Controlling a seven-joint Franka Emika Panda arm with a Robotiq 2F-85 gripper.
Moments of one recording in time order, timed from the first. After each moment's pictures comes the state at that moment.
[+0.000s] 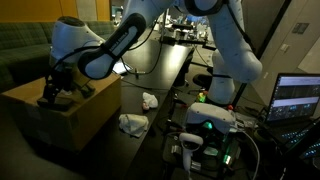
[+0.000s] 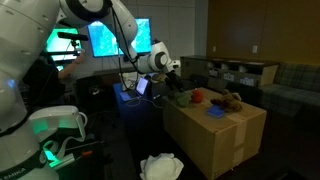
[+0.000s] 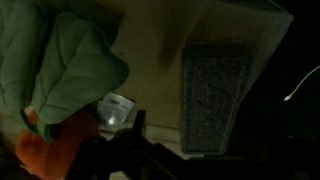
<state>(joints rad) 0.46 0.63 -0.04 -1.74 -0.29 2.75 0.44</state>
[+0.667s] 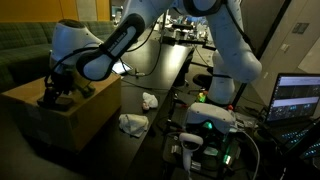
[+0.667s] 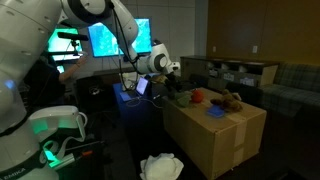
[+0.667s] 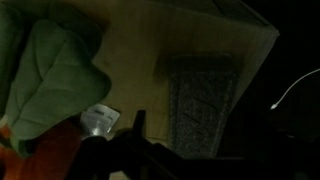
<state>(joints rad) 0.43 0.64 0.00 -1.74 -0.24 2.75 0.36</state>
